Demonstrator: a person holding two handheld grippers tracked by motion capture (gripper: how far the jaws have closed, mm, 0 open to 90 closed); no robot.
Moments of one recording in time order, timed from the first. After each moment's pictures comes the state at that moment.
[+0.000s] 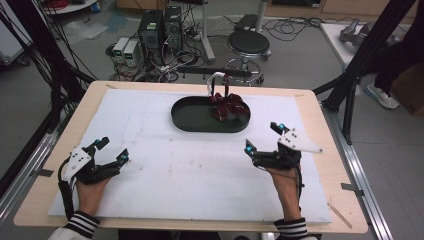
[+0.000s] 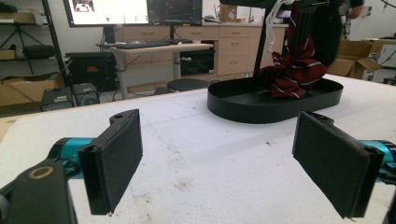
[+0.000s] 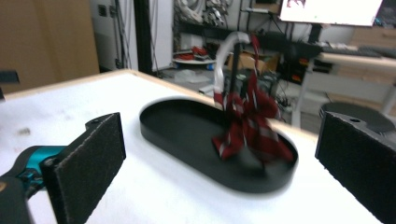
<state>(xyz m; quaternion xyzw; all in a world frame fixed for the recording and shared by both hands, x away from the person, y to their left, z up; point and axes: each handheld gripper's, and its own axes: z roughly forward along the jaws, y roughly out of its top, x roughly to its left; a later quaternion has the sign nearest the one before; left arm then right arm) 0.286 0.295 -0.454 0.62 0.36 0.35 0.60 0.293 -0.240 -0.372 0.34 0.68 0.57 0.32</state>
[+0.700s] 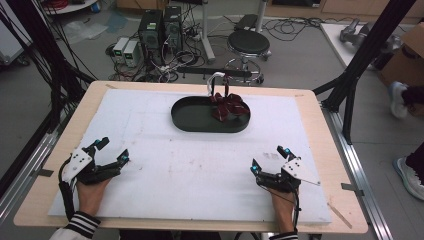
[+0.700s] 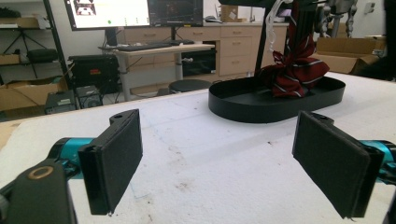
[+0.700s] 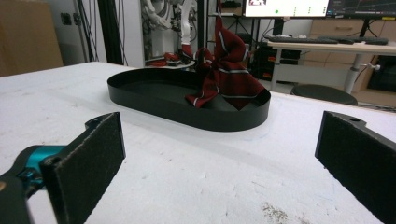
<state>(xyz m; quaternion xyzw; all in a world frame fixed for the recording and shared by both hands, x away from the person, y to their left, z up) 0.284 0.293 -0.454 0.62 0.35 0.36 0.60 0.272 -0.260 -0.452 0.38 0.64 0.58 0.34</state>
